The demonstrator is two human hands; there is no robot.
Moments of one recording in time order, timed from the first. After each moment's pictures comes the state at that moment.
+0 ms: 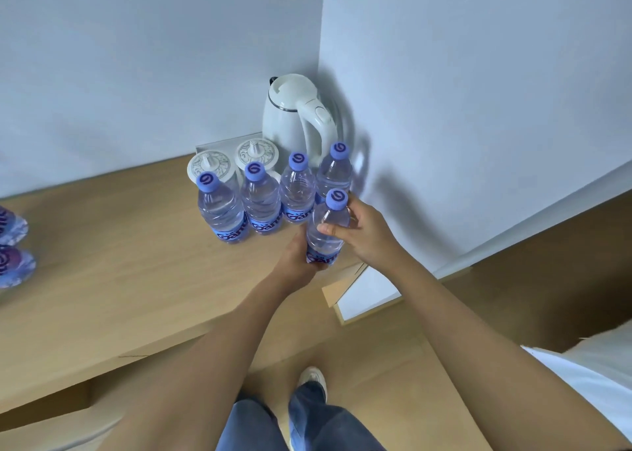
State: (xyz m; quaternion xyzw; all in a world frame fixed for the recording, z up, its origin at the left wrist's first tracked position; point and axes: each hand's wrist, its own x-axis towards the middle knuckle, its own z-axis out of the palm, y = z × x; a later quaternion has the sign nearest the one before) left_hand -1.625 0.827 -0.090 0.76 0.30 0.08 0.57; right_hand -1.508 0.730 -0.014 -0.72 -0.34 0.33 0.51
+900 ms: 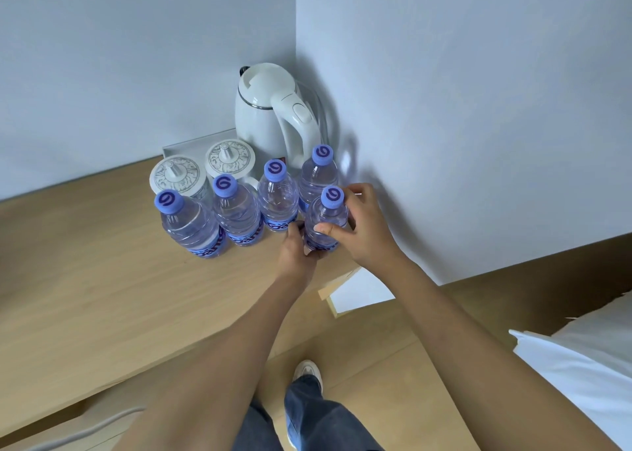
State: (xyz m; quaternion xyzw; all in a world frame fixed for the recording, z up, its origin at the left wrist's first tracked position) left_hand -1.565 0.831 -0.136 0.70 0.39 0.14 0.57; right_hand -1.466 0.744 -0.044 -0.79 -0.38 0.21 0.43
